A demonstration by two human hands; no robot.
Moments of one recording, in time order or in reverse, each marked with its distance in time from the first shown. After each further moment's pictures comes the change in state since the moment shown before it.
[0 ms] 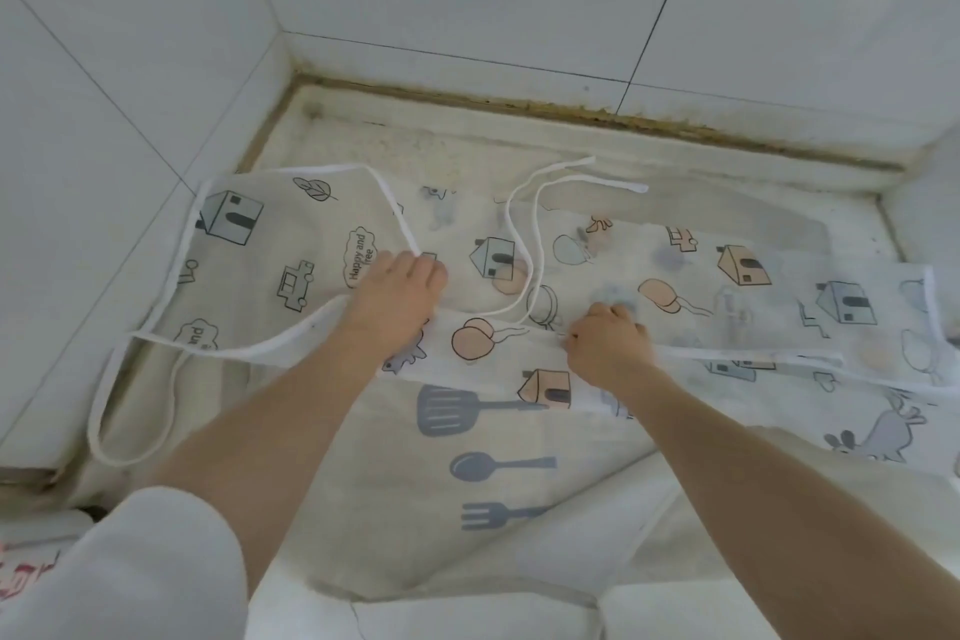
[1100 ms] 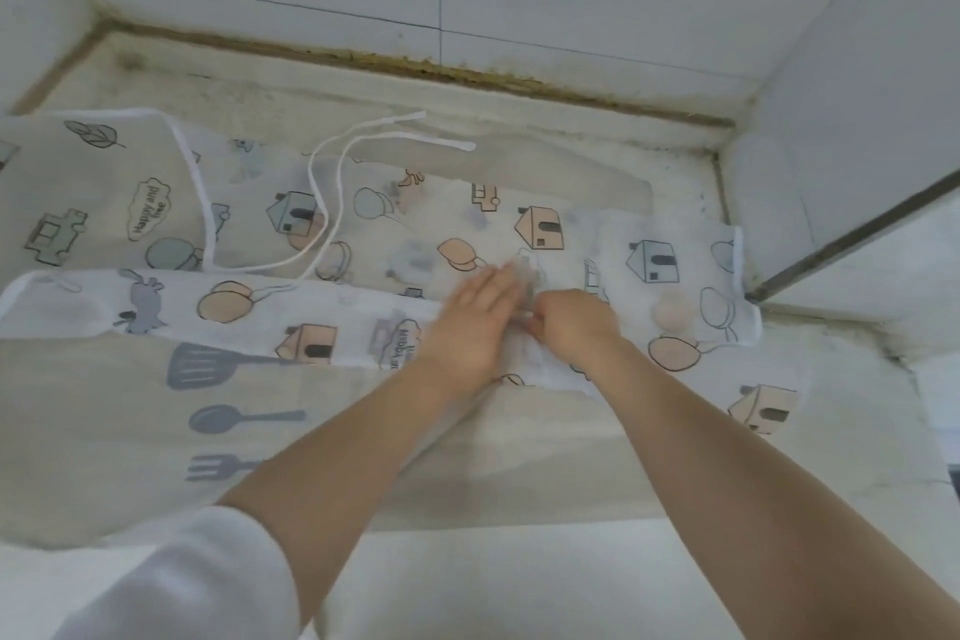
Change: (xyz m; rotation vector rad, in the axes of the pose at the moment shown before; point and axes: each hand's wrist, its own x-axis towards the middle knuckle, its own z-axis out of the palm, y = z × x) left_hand 0.091 0.276 -0.104 -0.885 -0.176 -0.044; right_hand -0.013 0.198 0.002 0.022 0.011 -0.090
